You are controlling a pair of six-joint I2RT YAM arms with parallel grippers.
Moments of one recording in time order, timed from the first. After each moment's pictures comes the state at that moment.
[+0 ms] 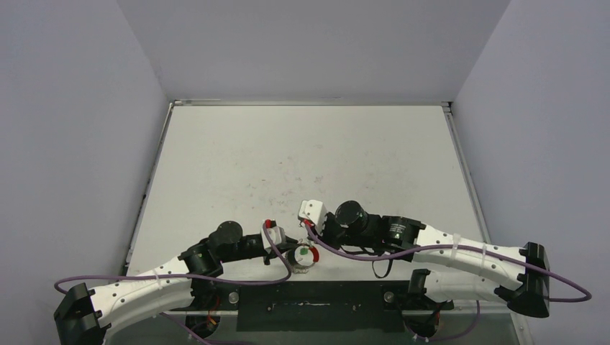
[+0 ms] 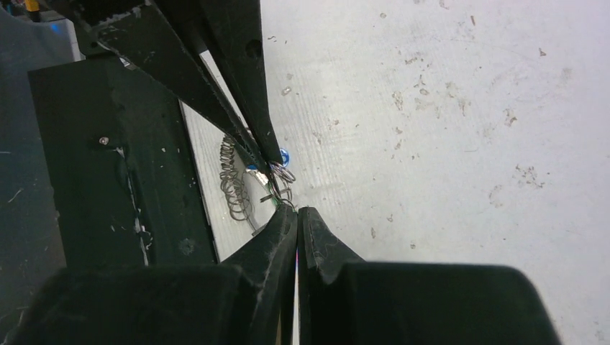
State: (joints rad) left arm -1.00 0.65 0.25 0.20 0.32 0.11; right arm 1.17 1.06 0.85 -0.39 -0.09 -0.14
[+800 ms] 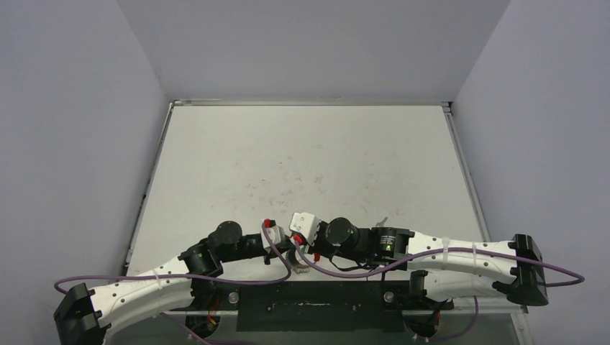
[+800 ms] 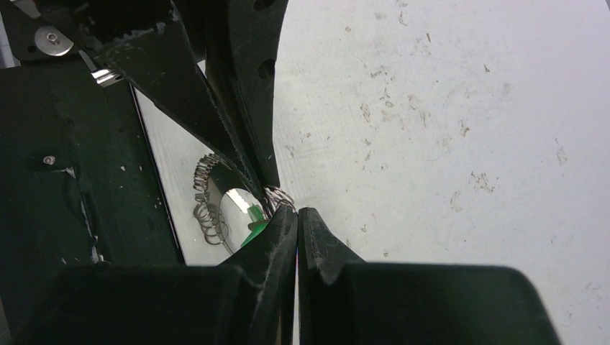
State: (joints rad) left arm -1.00 0.65 0.25 0.21 0.32 0.10; right arm 1.33 1.09 0.81 -0.28 0.20 -0.18
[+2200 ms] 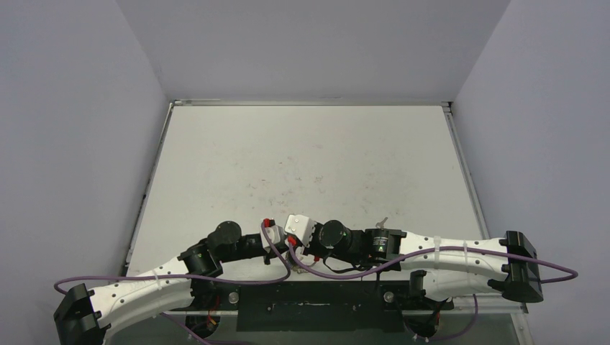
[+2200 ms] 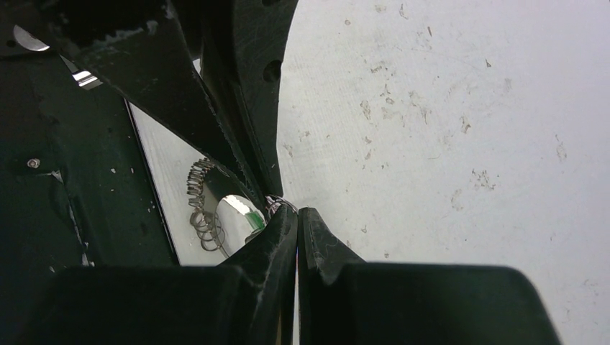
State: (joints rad) left arm -1.00 0.65 0.25 0.21 0.31 0.09; right arm 1.35 1.14 0.82 -0.26 0.23 -0.17
